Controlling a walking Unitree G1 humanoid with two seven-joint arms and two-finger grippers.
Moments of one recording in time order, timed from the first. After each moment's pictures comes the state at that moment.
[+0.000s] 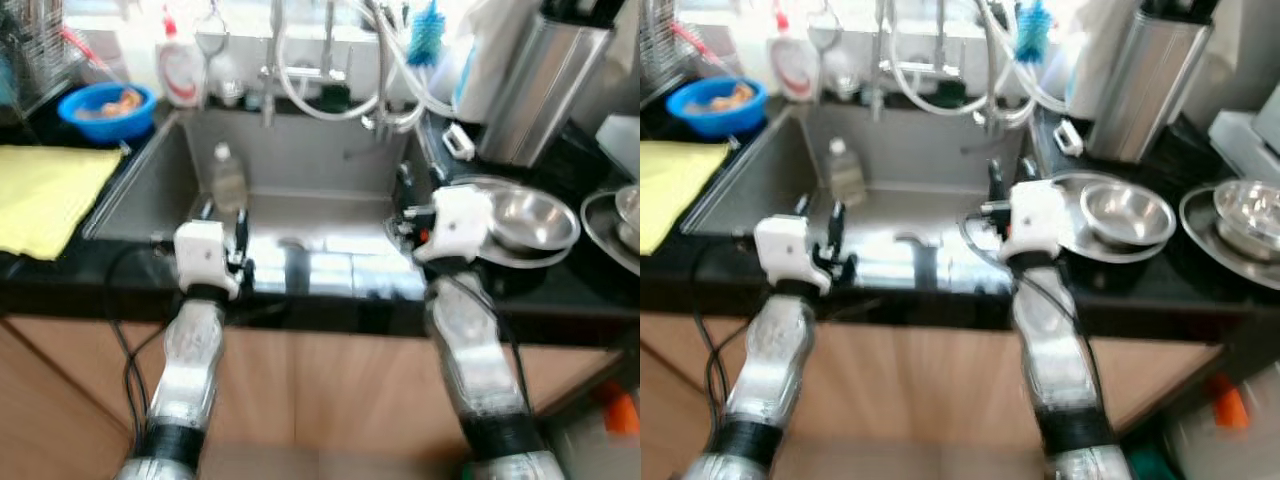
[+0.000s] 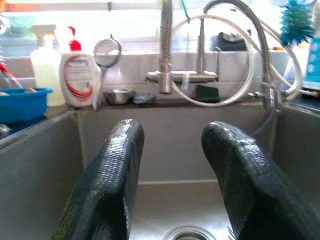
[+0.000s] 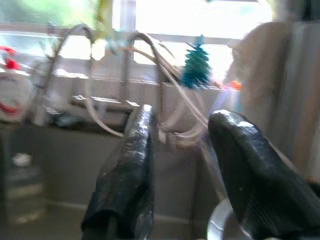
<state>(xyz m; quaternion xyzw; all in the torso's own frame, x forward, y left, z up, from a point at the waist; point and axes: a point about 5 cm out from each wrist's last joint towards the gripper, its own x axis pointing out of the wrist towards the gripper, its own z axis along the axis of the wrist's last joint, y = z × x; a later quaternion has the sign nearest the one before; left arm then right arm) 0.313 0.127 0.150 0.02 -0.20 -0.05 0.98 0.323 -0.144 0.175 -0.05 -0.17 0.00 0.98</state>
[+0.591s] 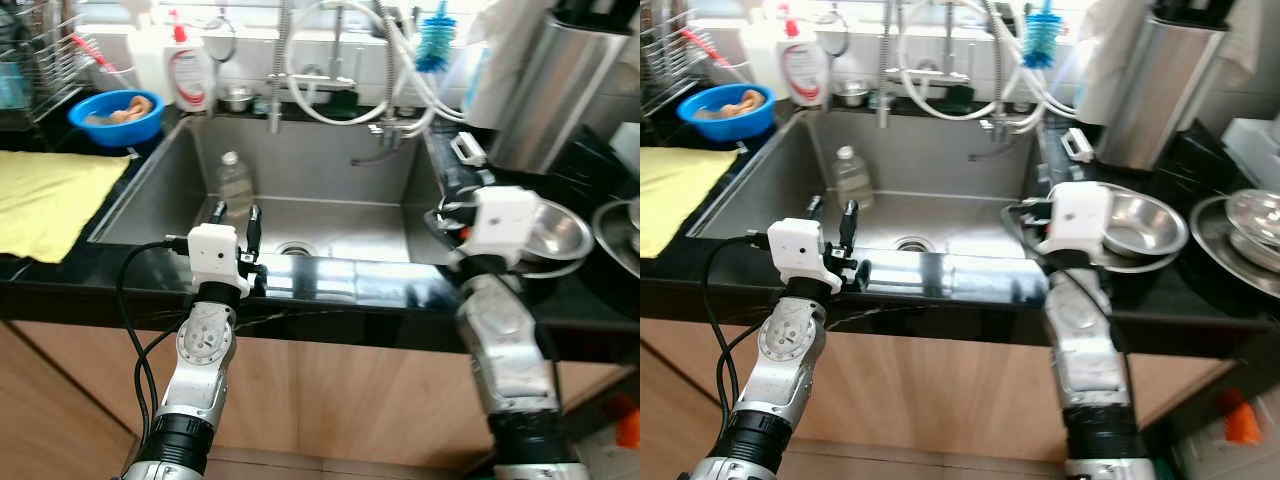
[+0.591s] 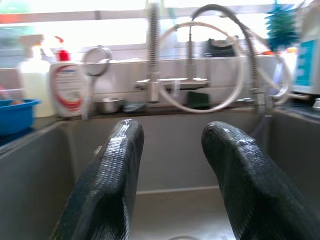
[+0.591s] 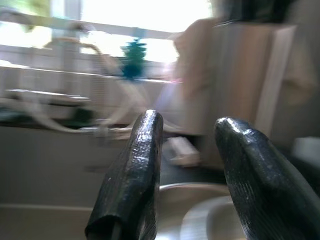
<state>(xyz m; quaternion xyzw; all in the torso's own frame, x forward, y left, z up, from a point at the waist) 0.315 0.132 0.154 0.03 -0.21 -0.04 0.98 0.326 -0.186 0.200 -0.08 -0.15 -0.08 0.98</state>
